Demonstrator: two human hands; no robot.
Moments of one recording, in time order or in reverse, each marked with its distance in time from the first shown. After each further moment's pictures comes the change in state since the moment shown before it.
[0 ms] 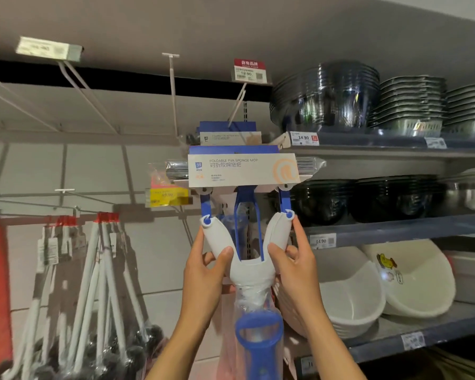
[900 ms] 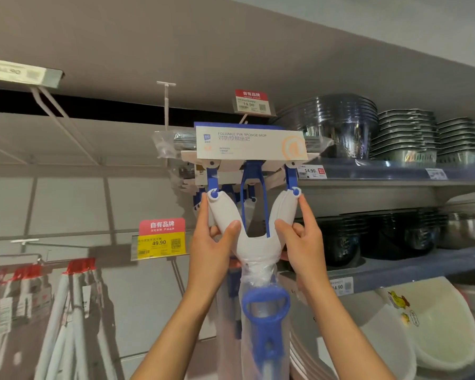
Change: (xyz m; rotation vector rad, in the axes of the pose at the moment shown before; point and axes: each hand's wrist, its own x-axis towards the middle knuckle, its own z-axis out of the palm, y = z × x) left_hand 0.140 0.030 0.016 -0.050 -0.074 0.228; right_hand 0.120 -0.040 0.039 0.022 0.076 -0.140
